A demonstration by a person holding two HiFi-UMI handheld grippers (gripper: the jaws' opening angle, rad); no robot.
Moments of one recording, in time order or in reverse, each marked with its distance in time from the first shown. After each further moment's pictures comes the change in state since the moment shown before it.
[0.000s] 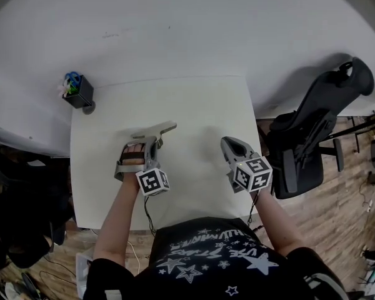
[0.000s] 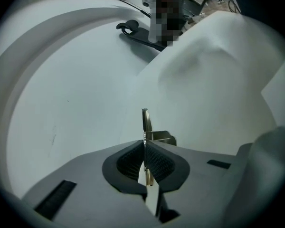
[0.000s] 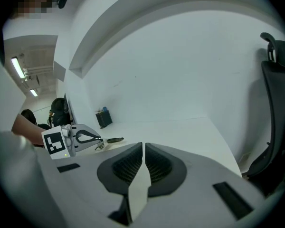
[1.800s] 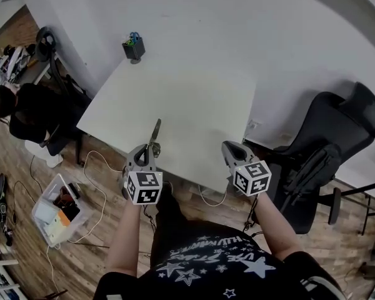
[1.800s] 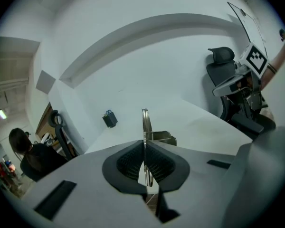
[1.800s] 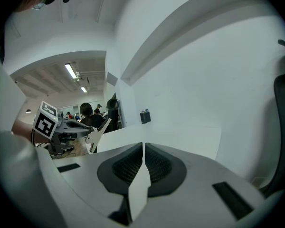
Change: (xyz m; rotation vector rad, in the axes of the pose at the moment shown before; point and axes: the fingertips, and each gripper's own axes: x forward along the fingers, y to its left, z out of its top) left arm -0.308 -0.113 0.178 -1.089 0.298 0.384; right arm -0.242 -0.029 -0.044 -0.246 -0.040 0.474
